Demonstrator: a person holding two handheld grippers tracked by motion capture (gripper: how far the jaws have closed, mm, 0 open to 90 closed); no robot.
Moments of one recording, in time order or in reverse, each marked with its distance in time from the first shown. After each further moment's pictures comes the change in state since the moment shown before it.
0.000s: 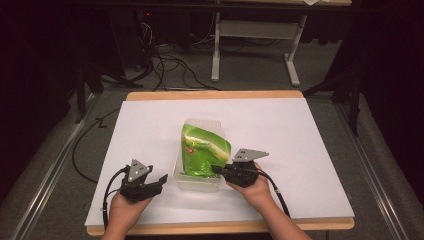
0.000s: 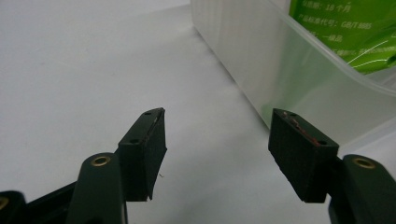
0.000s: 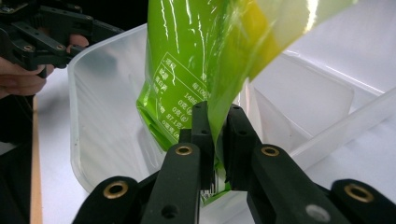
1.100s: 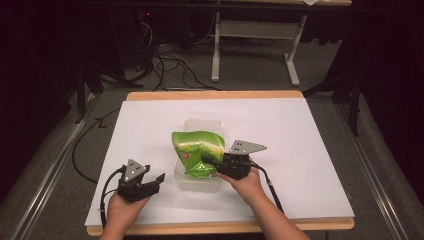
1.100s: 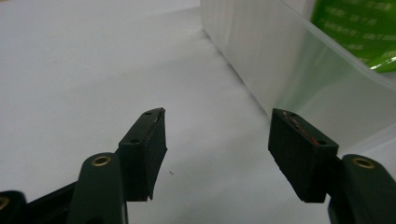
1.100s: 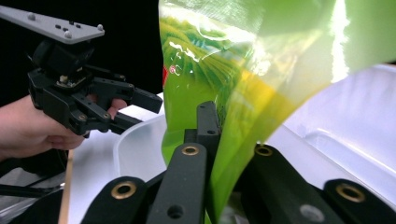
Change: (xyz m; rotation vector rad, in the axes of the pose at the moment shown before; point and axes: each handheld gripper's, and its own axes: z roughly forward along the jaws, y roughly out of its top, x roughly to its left) left arm 0.005 -0.002 -0.003 -0.008 0.014 -0.019; right arm 0.007 0.031 0.008 -0.204 0.121 -0.018
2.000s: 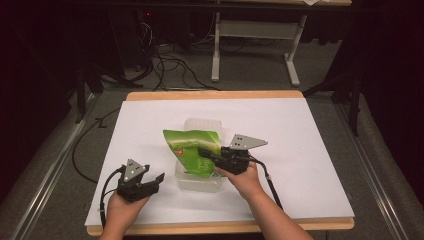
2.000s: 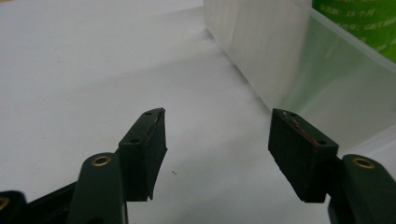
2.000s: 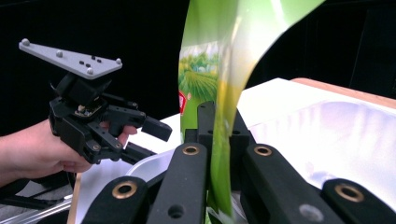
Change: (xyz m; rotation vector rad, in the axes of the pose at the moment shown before) left arm 0.001 0.000 0.000 -0.003 0.008 -0.004; right arm -0.002 0.014 0.004 -0.081 0.050 -0.041
